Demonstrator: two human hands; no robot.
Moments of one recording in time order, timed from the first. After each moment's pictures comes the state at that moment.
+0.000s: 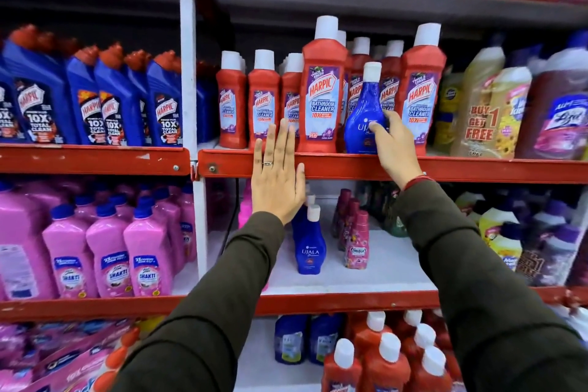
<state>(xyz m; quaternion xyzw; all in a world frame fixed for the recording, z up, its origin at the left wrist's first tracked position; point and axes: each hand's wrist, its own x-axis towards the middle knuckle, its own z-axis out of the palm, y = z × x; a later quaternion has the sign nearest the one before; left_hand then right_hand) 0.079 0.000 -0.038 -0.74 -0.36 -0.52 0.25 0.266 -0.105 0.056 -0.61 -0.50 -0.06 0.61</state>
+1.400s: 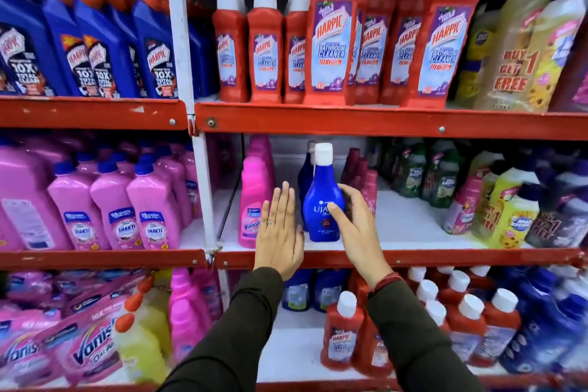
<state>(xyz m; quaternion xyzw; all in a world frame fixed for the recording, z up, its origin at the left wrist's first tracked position) 0.061 -0.036 -0.219 -0.83 -0.37 -0.41 0.09 0.195 -0.134 -0.157 -0.56 -0.53 0.12 0.62</state>
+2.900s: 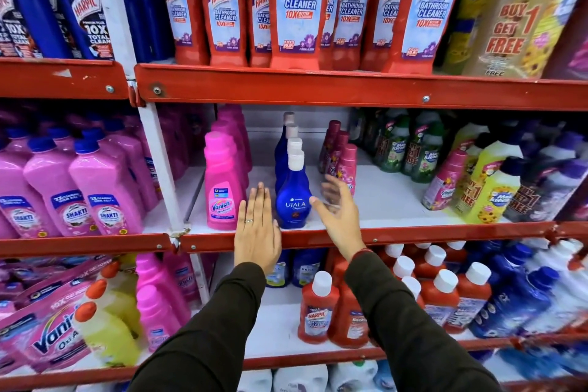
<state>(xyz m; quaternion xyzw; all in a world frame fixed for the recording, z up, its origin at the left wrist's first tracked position) 0.086 -0.033 -0.260 -0.82 -0.49 -0.25 0.11 0.256 -0.090 -0.223 -0.57 -0.47 0.18 0.65</state>
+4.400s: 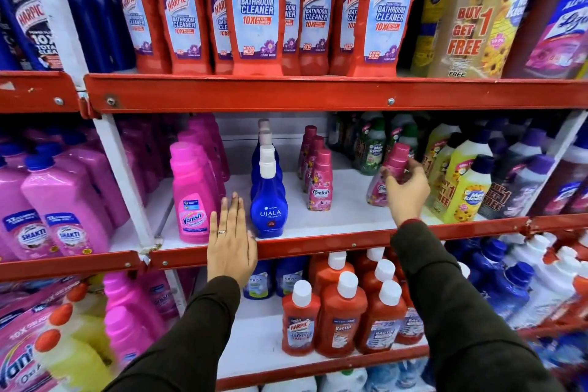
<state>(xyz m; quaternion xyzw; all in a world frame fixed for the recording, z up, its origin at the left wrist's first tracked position) 0.087 -0.023 -0.271 -0.83 -0.48 -0.27 0.13 0.400 -0.130 -0.169 -0.69 -0.26 -0.03 0.68</state>
